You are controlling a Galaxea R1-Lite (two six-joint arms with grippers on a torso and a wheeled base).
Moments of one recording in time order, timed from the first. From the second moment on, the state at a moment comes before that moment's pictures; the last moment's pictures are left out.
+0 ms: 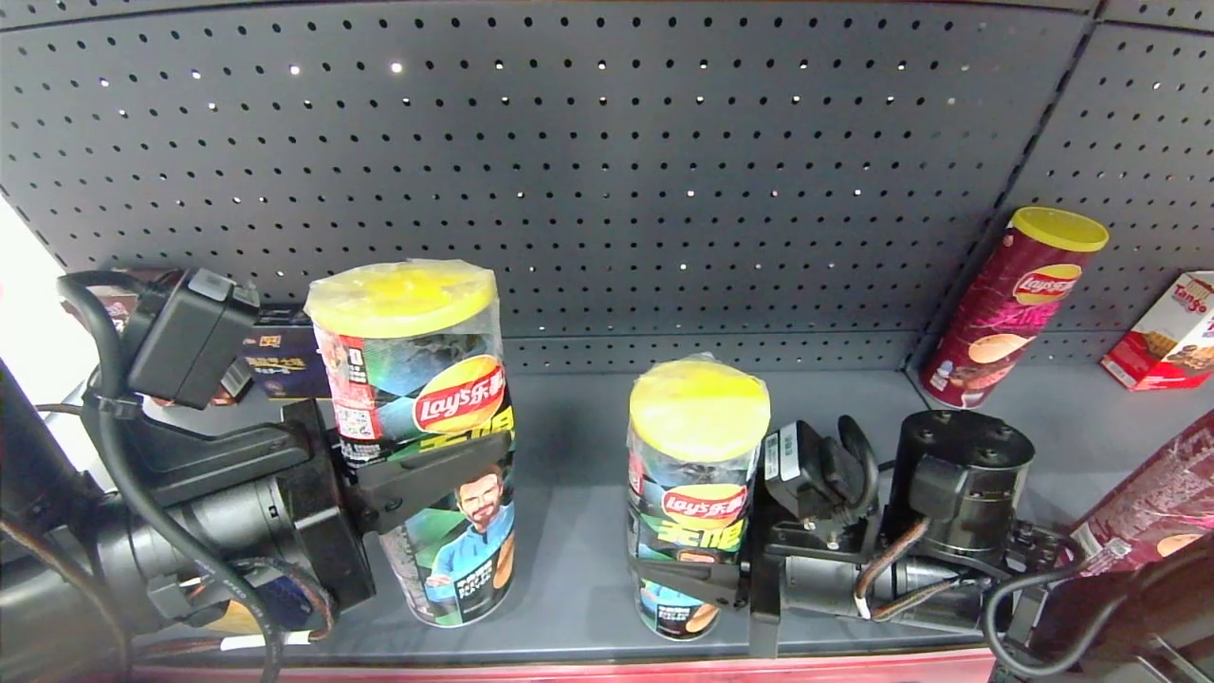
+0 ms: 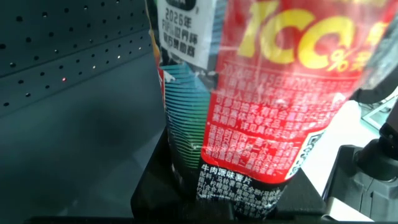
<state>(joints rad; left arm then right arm) -0.48 1.31 -0.48 -0.81 -0.45 -0.13 0.72 1.85 -0.57 -1.17 0.60 -0.22</state>
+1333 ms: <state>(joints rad) -0.49 1.30 -0.45 -0.81 -0.45 -0.13 0.62 1.19 -0.22 -0.91 0.40 -0.22</state>
